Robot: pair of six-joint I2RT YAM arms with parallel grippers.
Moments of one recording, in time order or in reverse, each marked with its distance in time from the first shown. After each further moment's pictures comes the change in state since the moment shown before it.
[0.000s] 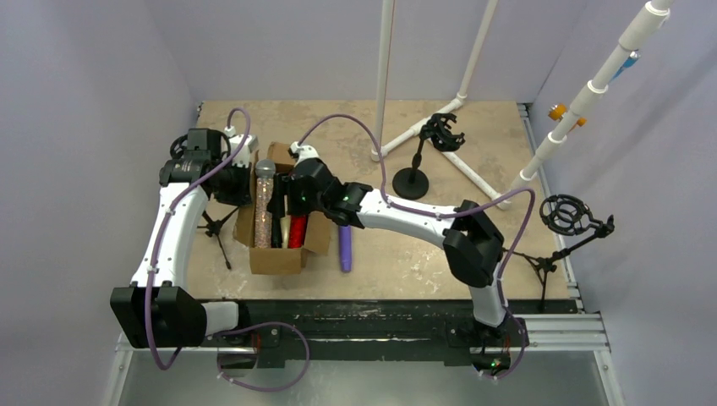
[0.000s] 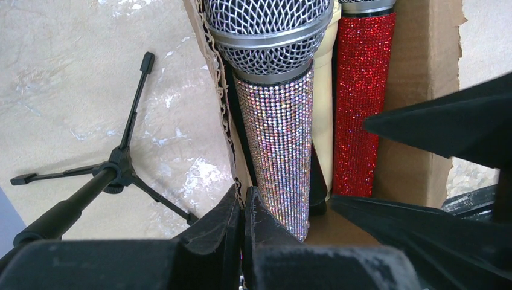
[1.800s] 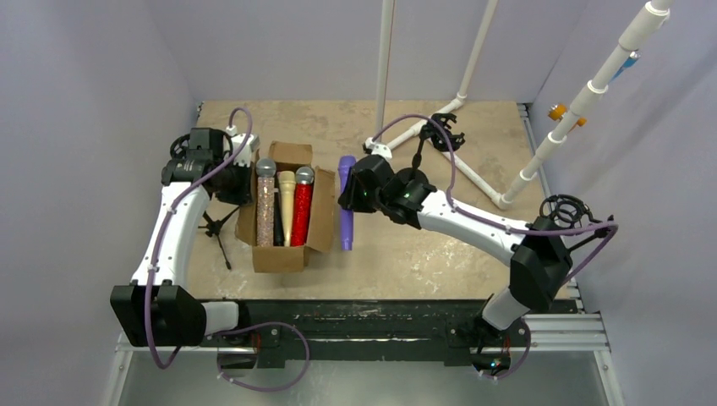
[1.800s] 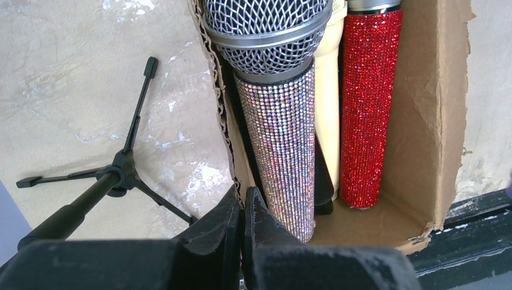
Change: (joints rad) left arm -0.013 0.009 0.000 0.019 -0.021 -0.006; right arm -0.154 -0.373 -0.321 -0.186 0.131 0.097
